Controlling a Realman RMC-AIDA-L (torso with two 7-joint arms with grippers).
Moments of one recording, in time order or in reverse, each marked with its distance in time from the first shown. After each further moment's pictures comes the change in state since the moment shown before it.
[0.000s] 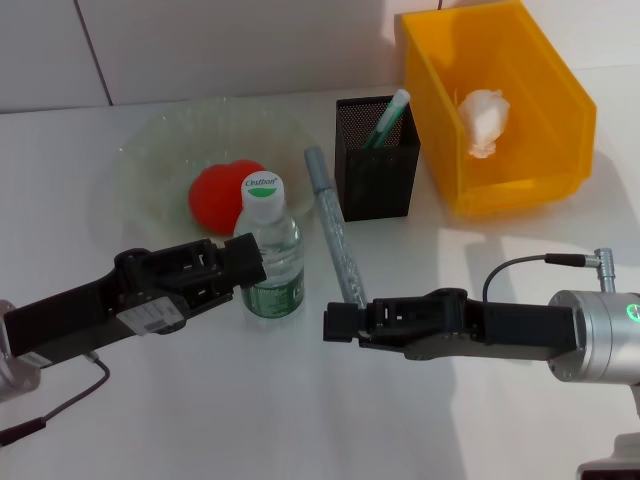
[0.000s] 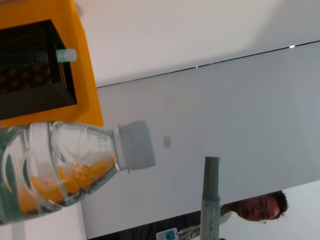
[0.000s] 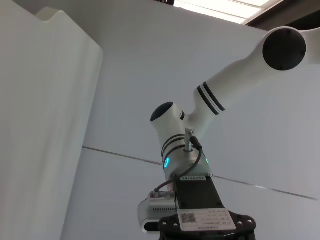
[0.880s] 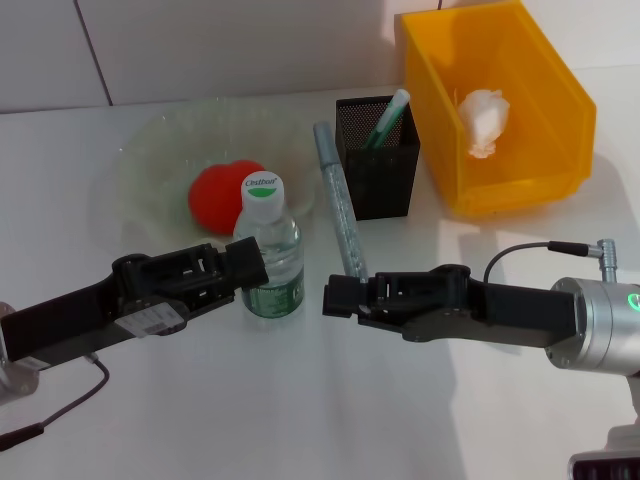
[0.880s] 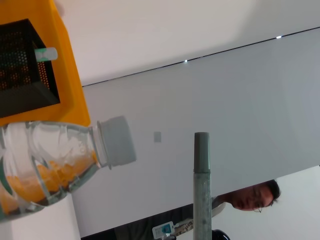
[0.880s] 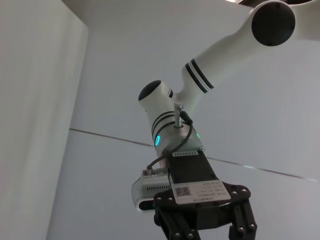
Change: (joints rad) left arm 0.009 -0.004 -0.012 0.014 0.005 0.031 0.032; right arm 0.002 0.002 0.001 0.015 0.058 0.004 0.012
